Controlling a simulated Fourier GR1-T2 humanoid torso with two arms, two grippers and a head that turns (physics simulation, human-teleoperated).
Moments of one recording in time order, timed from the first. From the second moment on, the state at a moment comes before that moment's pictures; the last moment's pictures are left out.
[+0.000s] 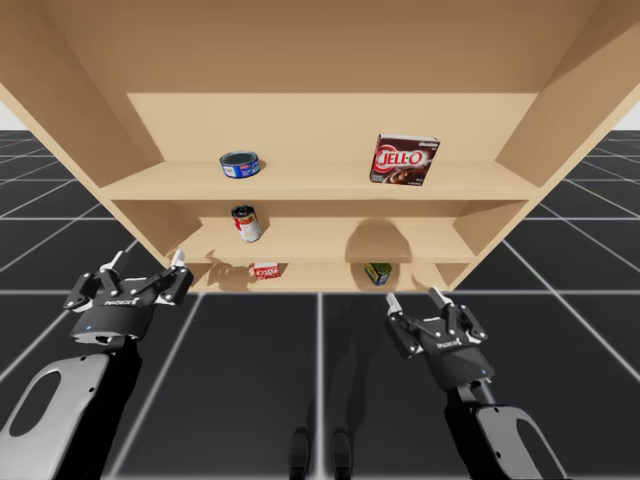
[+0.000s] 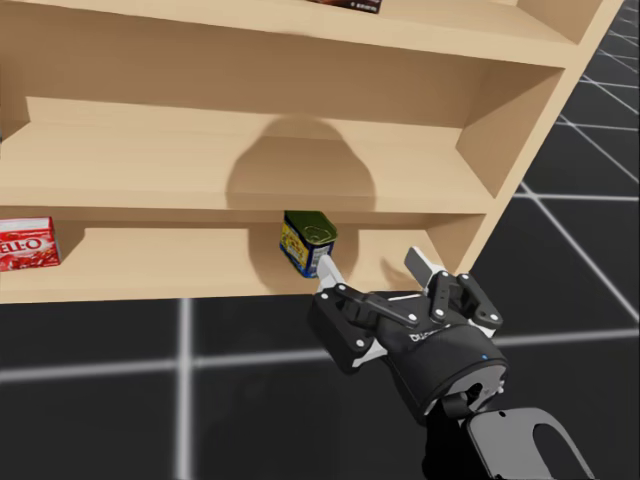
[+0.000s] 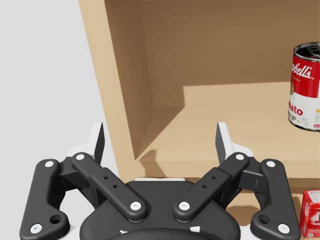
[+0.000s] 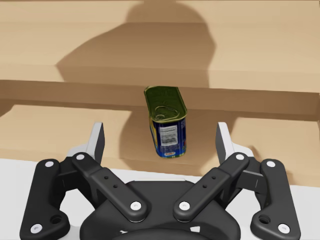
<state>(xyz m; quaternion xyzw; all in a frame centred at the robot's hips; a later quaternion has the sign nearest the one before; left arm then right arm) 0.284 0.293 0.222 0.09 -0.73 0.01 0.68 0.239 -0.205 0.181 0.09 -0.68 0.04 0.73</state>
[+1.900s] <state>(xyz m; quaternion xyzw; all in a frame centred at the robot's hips) 0.286 0.293 0.221 0.10 -0.73 0.01 0.67 0.307 -0.178 0.118 -0.01 -0.65 0.13 0.75</state>
